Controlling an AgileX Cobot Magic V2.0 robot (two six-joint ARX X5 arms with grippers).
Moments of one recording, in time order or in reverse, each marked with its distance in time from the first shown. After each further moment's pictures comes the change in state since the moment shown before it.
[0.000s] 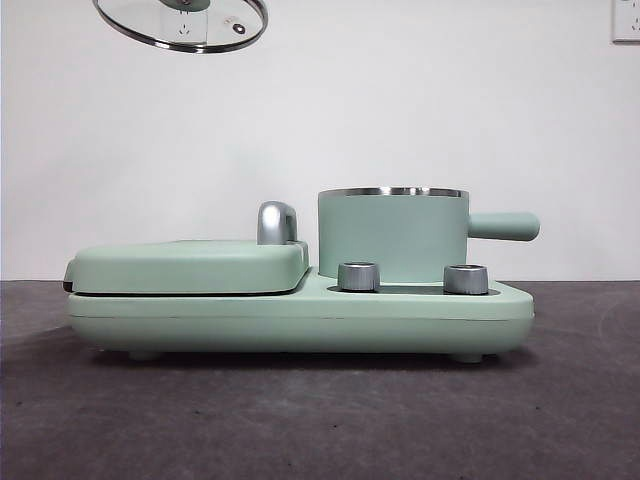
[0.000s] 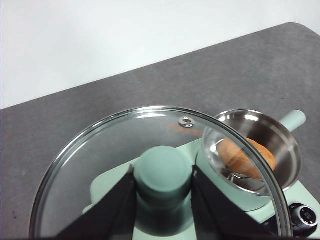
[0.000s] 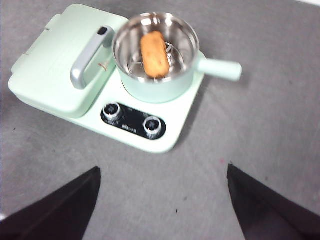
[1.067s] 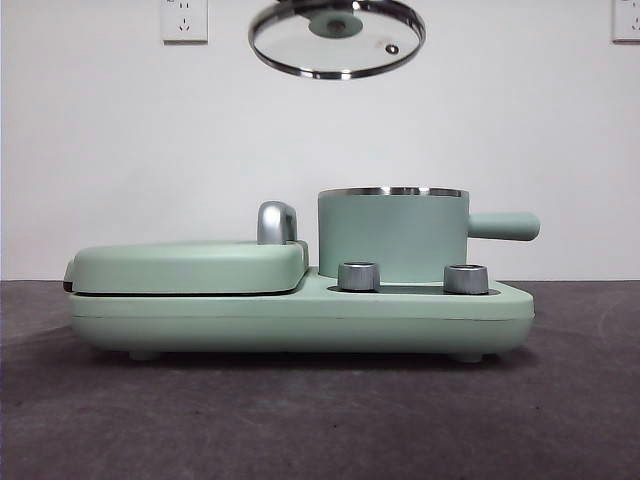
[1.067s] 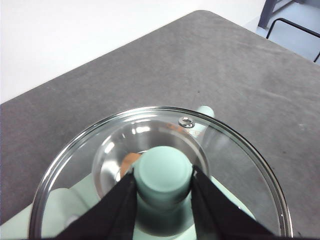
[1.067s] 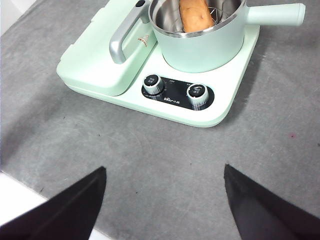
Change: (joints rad) left arm -0.282 0.177 0.000 0.194 0.000 0.000; right arm 0.002 -0.460 -0.613 0.306 -0.182 0.113
